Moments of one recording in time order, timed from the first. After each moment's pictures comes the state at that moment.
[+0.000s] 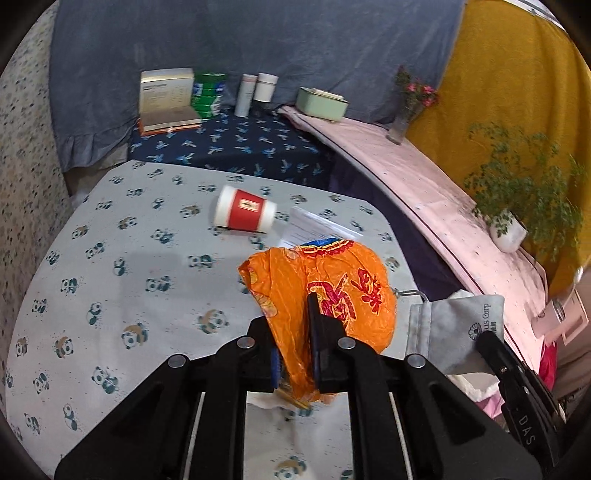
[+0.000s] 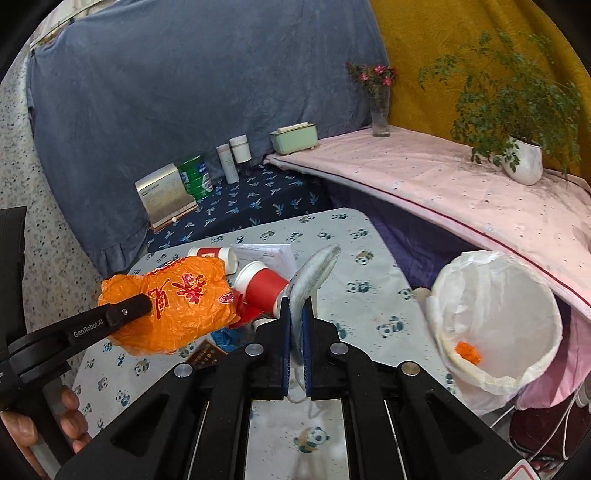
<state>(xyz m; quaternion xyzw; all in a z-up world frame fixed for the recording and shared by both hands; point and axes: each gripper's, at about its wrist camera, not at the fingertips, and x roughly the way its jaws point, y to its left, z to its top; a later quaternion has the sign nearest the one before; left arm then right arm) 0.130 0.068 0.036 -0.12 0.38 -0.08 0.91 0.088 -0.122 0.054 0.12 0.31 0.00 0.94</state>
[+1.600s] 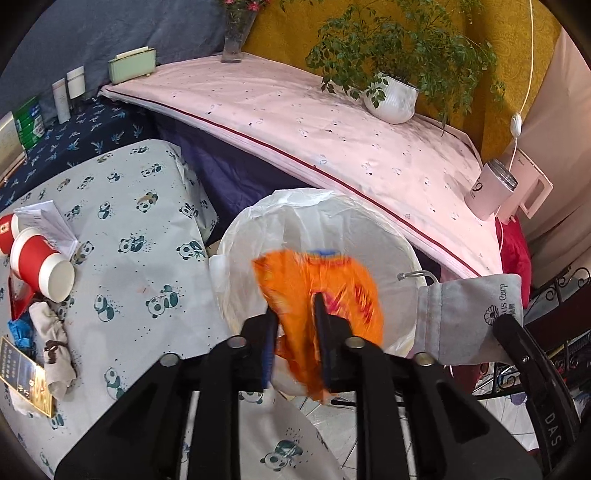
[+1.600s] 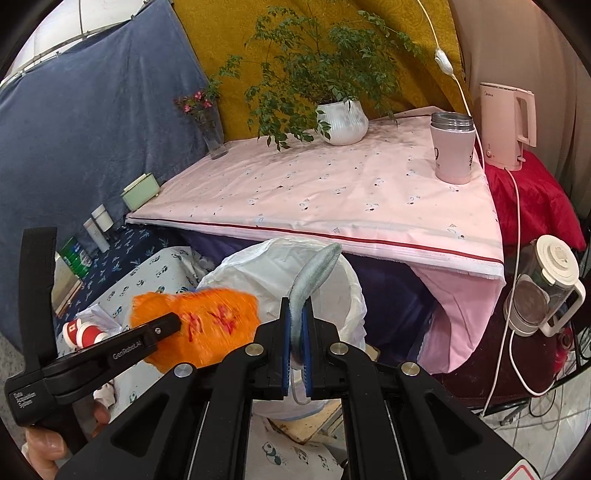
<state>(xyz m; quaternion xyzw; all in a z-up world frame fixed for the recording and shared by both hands) 0.130 -0.236 -0.018 0.02 0.45 -0.28 0.85 -0.005 -0.361 0.010 0.23 0.29 -0.21 0.90</state>
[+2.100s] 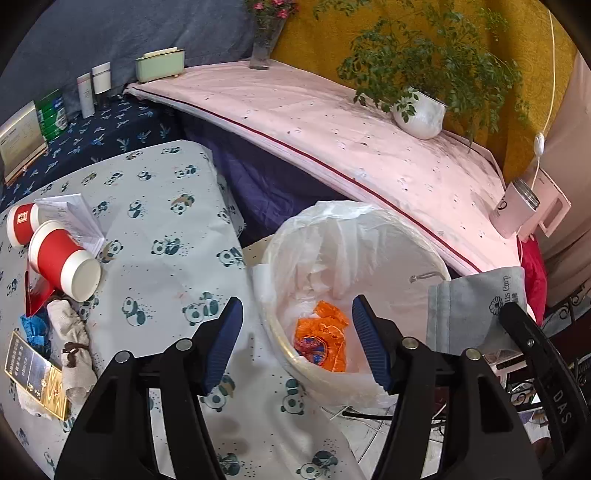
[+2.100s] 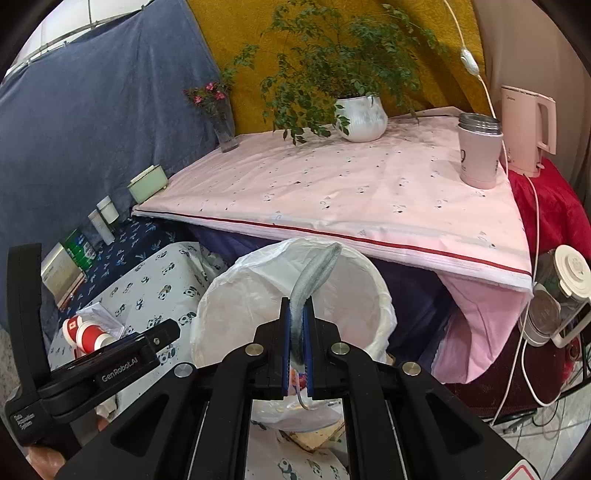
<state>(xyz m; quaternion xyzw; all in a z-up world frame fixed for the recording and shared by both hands) 0.146 -0.204 -0.020 0.01 0.44 -0.24 0.87 0.032 -0.353 0.006 0.22 0.30 -0.19 0.91</state>
